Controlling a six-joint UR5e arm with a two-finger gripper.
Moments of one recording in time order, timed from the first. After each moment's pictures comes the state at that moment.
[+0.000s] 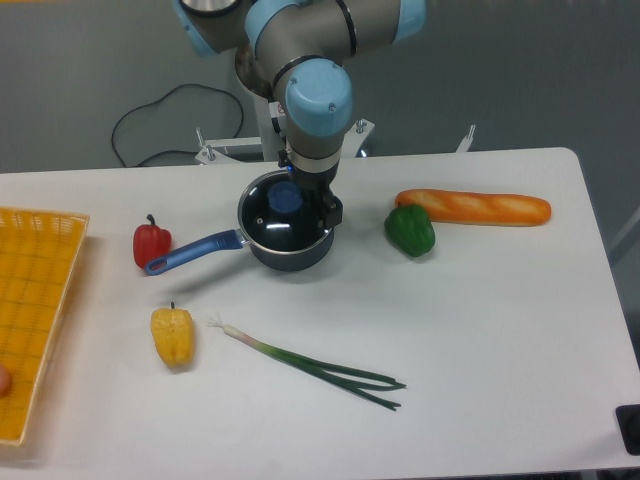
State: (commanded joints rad) arm 2.44 -1.61 -1.95 -1.29 1.56 1.48
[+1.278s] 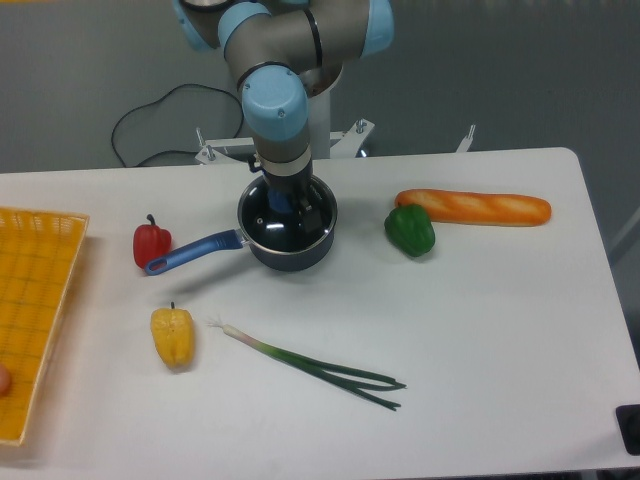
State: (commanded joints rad) arm 2.37 -1.62 -2.02 -1.19 1.63 1.38
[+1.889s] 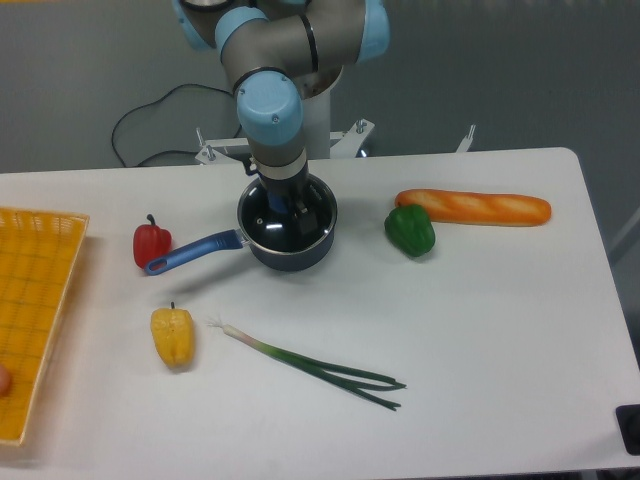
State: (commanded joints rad) arm 2.36 -1.63 -2.01 -1.19 1.63 1.39
